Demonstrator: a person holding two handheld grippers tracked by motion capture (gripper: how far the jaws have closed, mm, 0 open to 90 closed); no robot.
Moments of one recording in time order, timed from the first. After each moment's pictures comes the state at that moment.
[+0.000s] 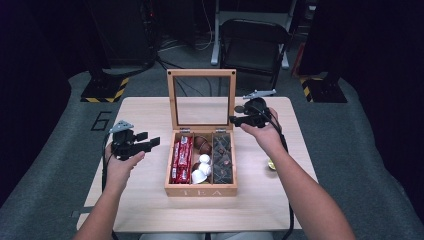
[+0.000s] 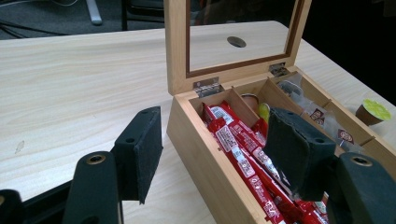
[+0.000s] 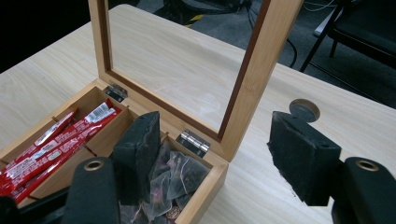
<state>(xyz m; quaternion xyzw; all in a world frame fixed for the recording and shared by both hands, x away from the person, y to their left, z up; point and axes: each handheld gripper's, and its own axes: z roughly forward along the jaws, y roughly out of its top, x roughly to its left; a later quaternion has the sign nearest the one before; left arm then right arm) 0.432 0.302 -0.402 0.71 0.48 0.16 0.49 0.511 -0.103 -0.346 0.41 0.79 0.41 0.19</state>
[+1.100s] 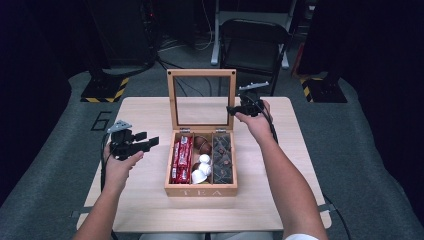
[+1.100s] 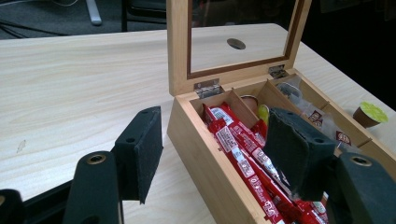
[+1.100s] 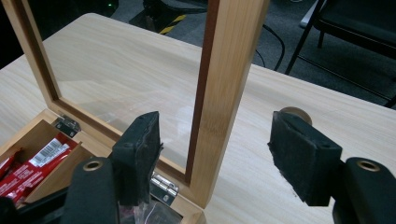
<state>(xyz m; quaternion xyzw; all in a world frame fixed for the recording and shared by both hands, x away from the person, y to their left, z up) 0.432 0.305 -0.400 0.71 0.48 0.16 0.49 0.569 -0.095 -0.367 0.45 0.78 0.40 0.19</state>
